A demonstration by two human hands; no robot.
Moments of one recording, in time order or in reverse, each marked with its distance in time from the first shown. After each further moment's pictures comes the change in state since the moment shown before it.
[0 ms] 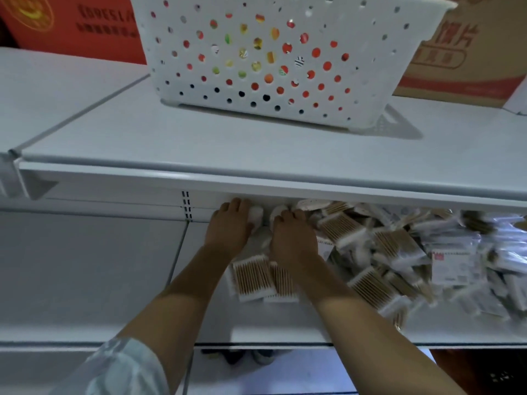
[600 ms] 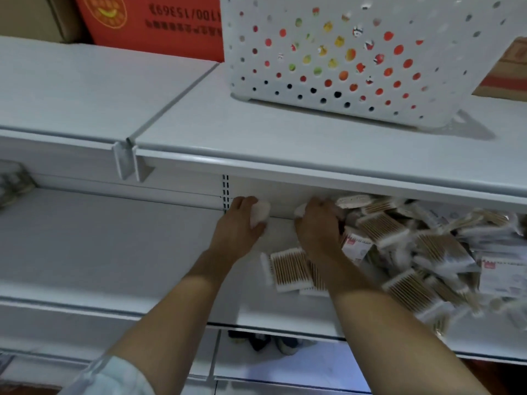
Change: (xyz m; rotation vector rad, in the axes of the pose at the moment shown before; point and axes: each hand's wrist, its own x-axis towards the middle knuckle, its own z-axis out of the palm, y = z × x) left_hand -0.051 -0.038 -0.035 -0.367 0.074 -0.206; right_hand 0.032 -0.026 0.016 0.289 0.049 0.259
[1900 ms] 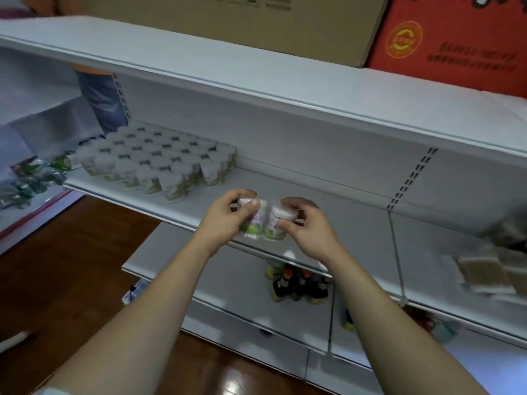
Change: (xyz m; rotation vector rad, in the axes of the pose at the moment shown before) left_hand -0.178 -0.286 -0.331 -0.660 0.133 -0.304; right_hand -0.192 -0.401 0.028 0.899 -0.228 -0.446
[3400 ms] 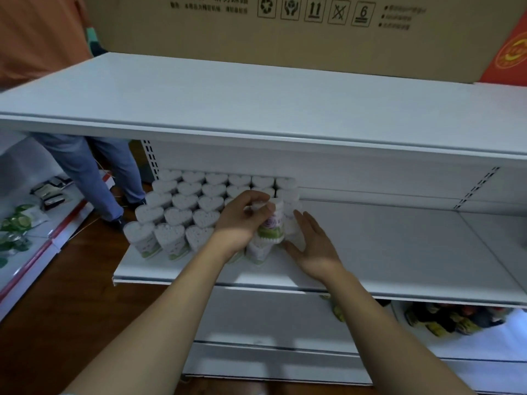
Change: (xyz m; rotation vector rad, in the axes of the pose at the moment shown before) left_hand 0.166 -0.042 -0.225 -0.014 -0.245 0.083; right_hand 0.133 -0.049 0.229 -0.403 0.109 0.227
